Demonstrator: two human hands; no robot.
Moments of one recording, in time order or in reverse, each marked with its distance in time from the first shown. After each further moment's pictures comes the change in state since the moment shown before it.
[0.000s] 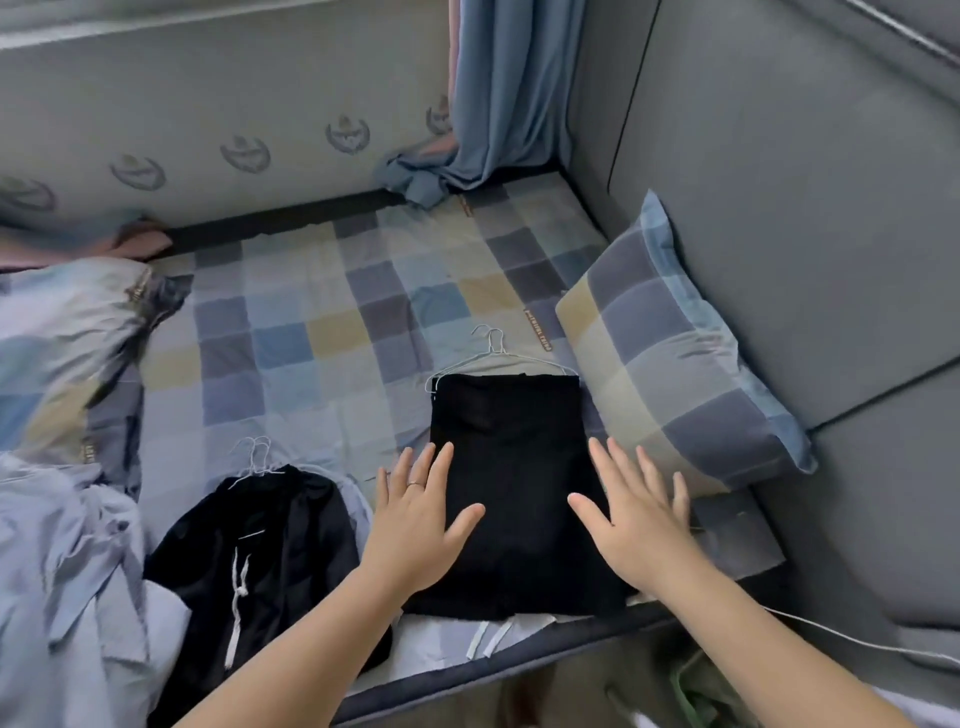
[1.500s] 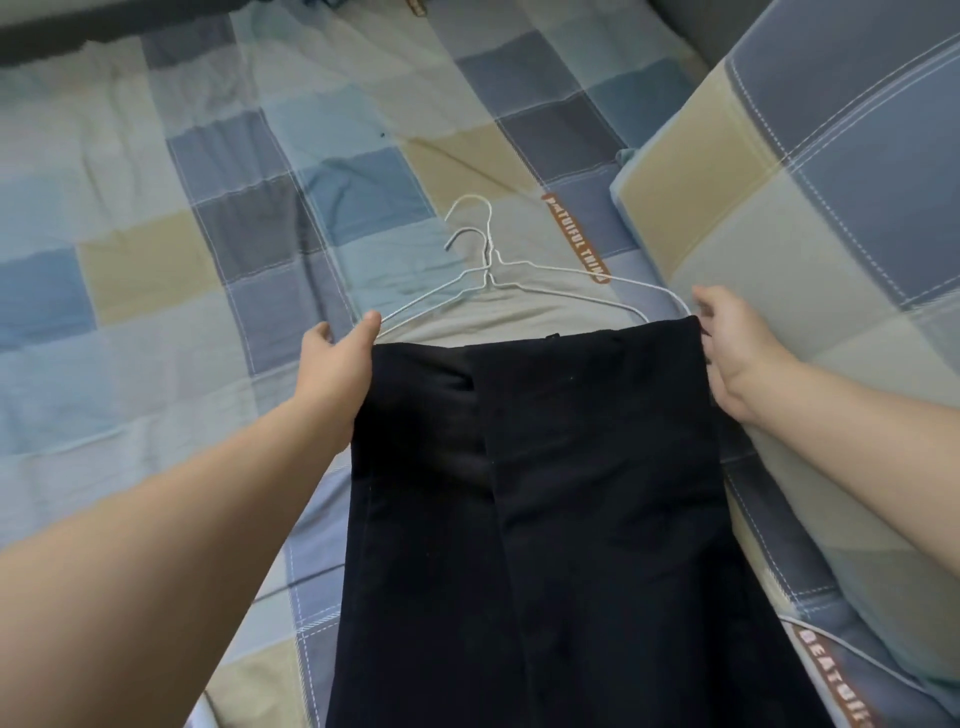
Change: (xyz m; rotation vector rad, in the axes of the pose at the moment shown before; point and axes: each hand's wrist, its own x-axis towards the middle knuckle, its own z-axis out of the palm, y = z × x) left_hand 0.481 -0.172 0.237 -1.043 0.210 -0.649; right_hand 0.515 0.132 0.196 1.296 0.160 0.520
